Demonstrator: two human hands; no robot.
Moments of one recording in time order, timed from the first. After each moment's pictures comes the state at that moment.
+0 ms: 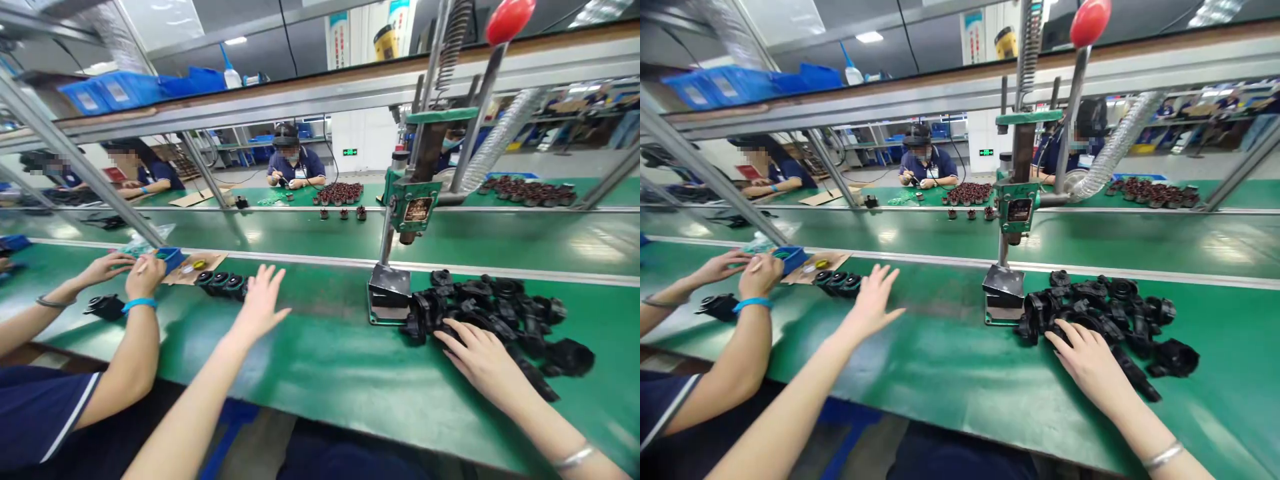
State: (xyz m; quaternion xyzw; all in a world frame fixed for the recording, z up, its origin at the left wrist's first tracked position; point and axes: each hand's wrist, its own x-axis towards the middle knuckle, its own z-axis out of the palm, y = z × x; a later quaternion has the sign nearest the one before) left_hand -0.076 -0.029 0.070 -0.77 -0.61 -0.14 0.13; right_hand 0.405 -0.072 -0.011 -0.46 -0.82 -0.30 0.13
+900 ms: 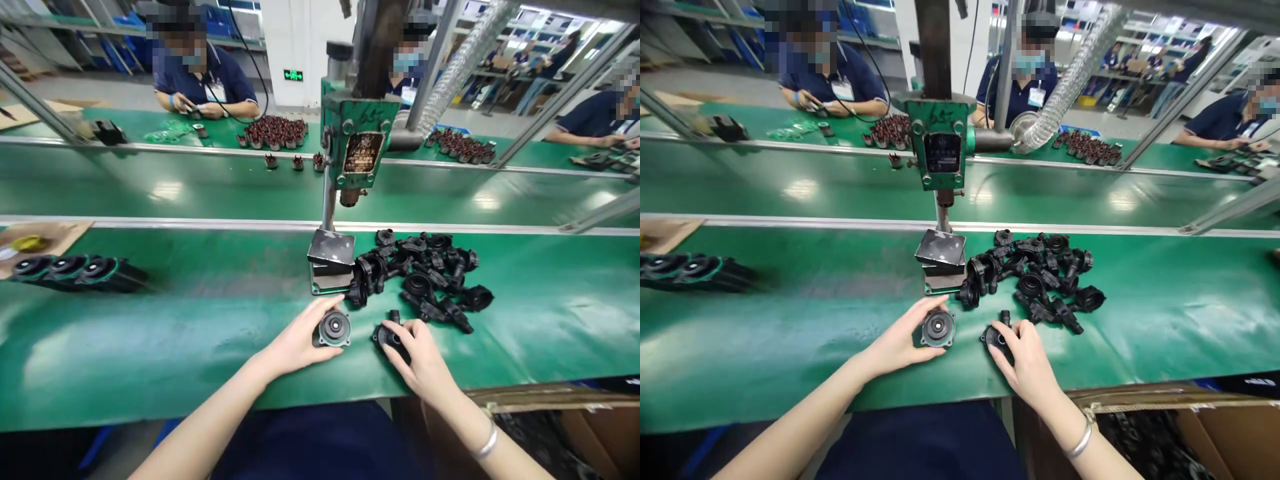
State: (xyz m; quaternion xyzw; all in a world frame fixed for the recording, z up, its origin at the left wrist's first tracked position) left_hand 0.114 -0.052 0.028 -0.82 -0.33 -0.23 -0.41; right_hand 0.389 -0.141 -0.014 -0.61 -0.77 0.00 0.19
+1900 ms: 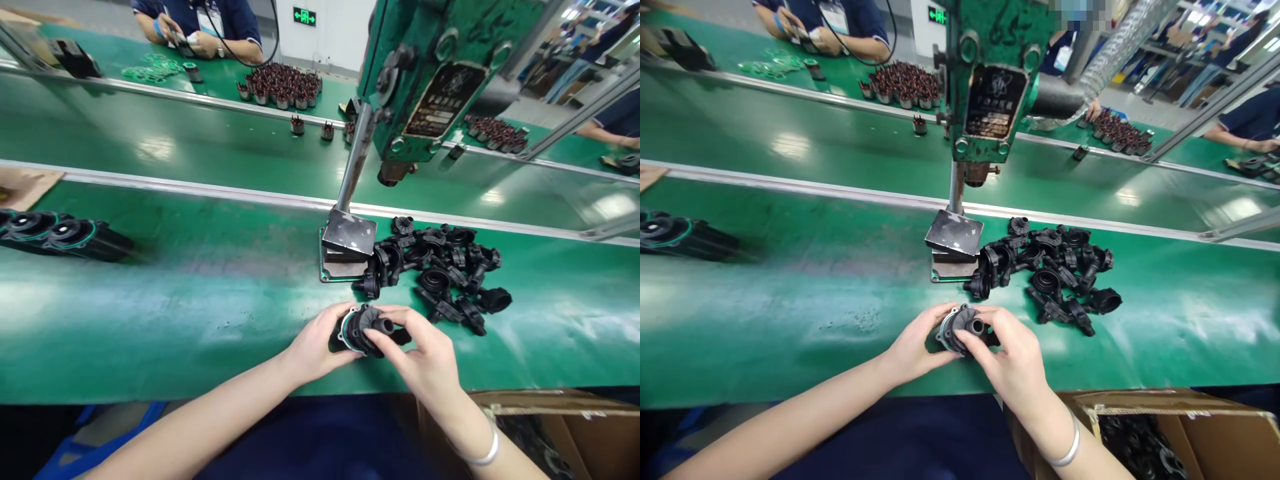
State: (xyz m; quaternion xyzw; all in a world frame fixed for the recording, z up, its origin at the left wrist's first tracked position) left_hand 0.130 -0.079 -0.020 -0.76 -0.35 -0.35 -0.42; right_hand 0.318 -0.108 0.061 -0.56 -0.75 0.09 0.34
